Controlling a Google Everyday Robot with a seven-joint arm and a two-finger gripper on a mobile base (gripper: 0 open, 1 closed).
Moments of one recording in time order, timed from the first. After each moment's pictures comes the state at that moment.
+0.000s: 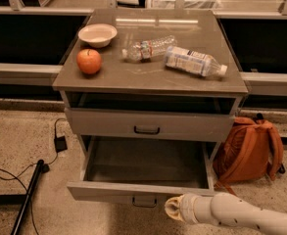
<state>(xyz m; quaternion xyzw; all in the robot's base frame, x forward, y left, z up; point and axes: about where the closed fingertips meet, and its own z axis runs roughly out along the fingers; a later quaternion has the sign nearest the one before) 0.428 -0.106 0.395 -0.70 0.61 0.09 0.36</state>
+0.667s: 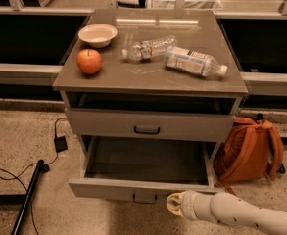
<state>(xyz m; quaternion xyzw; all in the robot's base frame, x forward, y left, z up) 0.446 -0.116 0.390 -0.67 0.64 0.07 0.37</state>
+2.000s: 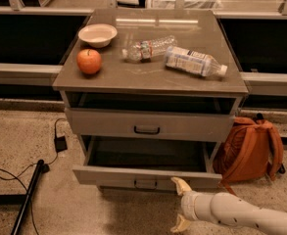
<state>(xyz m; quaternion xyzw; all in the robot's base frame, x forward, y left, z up) 0.447 -0.116 0.390 -0.67 0.64 0.07 0.37</state>
